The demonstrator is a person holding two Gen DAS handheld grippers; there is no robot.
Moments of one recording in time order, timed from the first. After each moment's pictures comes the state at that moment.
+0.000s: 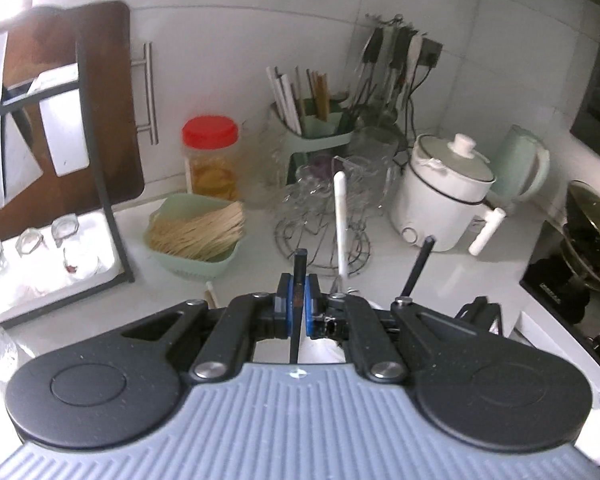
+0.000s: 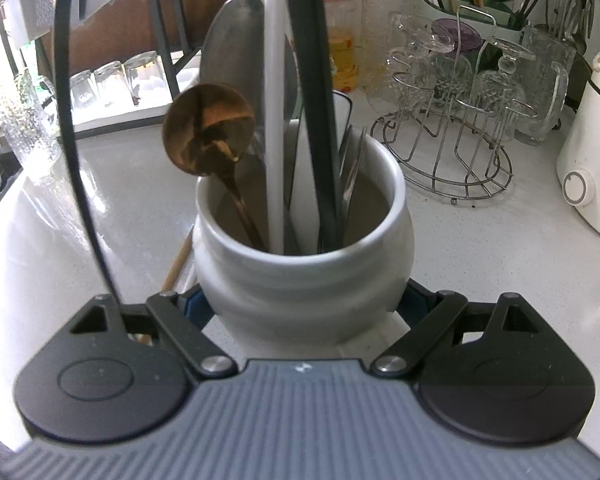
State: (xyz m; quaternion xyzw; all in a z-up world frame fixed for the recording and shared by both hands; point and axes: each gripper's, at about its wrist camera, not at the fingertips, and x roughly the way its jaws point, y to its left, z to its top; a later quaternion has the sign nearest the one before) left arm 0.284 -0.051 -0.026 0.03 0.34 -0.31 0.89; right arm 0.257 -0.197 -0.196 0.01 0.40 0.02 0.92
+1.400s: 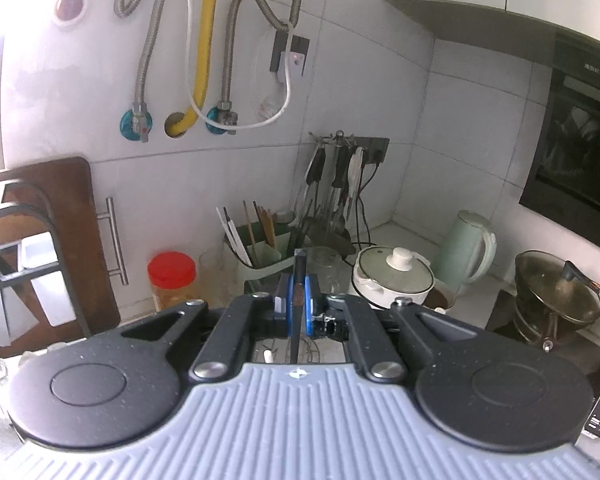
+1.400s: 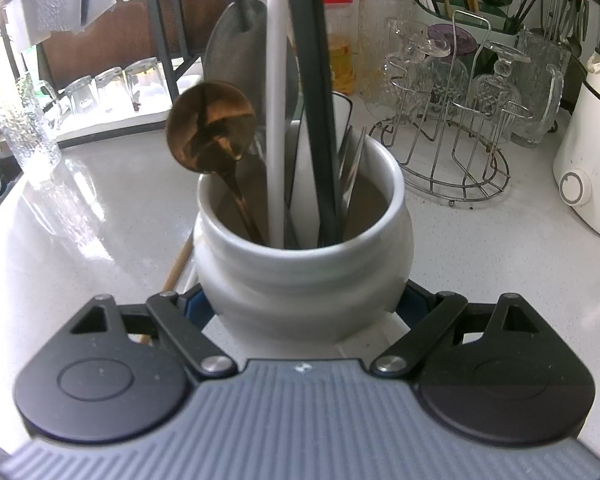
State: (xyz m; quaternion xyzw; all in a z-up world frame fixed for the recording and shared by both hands) left arm 0.272 -0.070 0.111 0.01 0.23 -0.36 0.90; right arm 0.252 -0.198 -0.198 0.01 0.39 0.02 0.92
